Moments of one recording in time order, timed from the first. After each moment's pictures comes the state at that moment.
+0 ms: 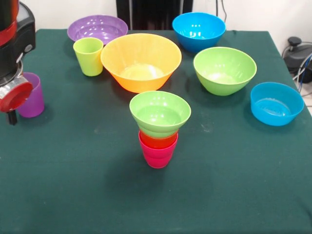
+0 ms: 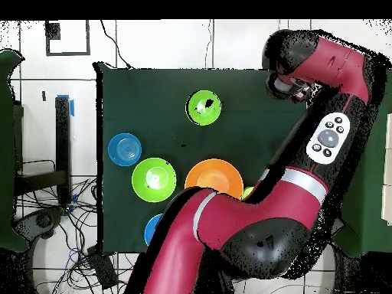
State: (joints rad) arm -0.36 0.09 -0.78 0.37 0.50 1.26 1.85
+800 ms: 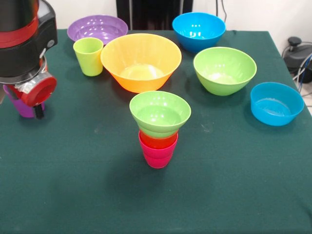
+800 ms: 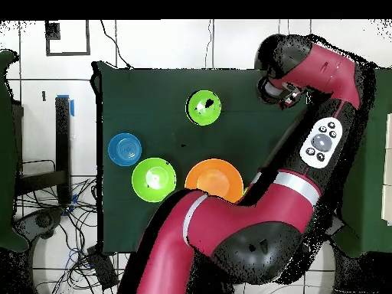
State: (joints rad) arm -0.31 0.04 -0.72 0.48 0.50 1.28 1.85
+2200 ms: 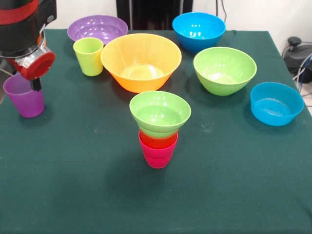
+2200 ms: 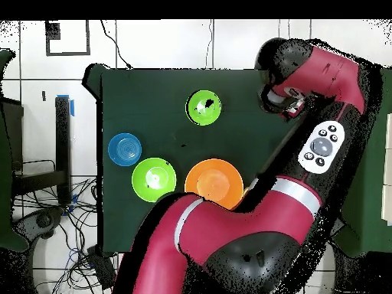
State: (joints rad) arm -0.29 -0.03 -0.70 0.58 0.38 1.34 1.85
